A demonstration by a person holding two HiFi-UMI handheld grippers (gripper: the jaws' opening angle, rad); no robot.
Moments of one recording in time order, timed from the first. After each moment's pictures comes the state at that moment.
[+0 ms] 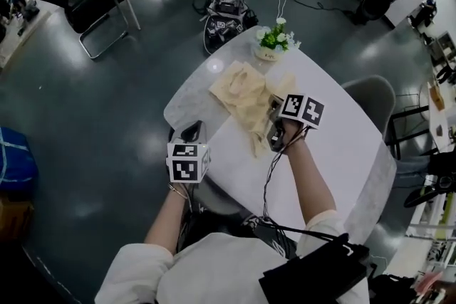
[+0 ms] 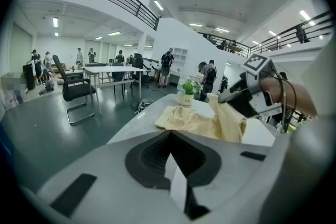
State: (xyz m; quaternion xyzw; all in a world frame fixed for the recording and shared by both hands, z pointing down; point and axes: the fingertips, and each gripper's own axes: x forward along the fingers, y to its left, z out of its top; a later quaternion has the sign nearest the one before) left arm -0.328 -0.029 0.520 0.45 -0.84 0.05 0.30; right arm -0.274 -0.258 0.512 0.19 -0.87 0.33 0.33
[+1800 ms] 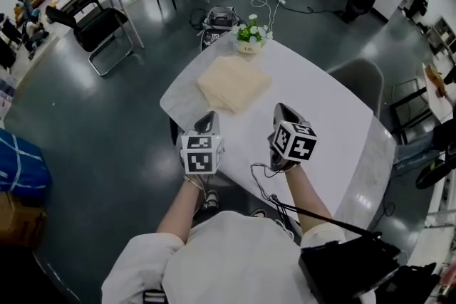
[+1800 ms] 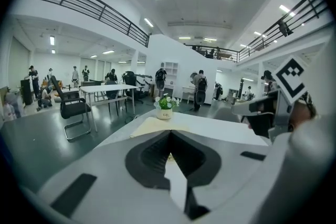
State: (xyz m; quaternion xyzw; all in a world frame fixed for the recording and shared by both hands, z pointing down) left arm -0.191 -0.054 0.437 0.47 -0.86 0.06 0.21; right arm -0.086 -0.220 0.417 0.23 -0.94 0.14 0.19
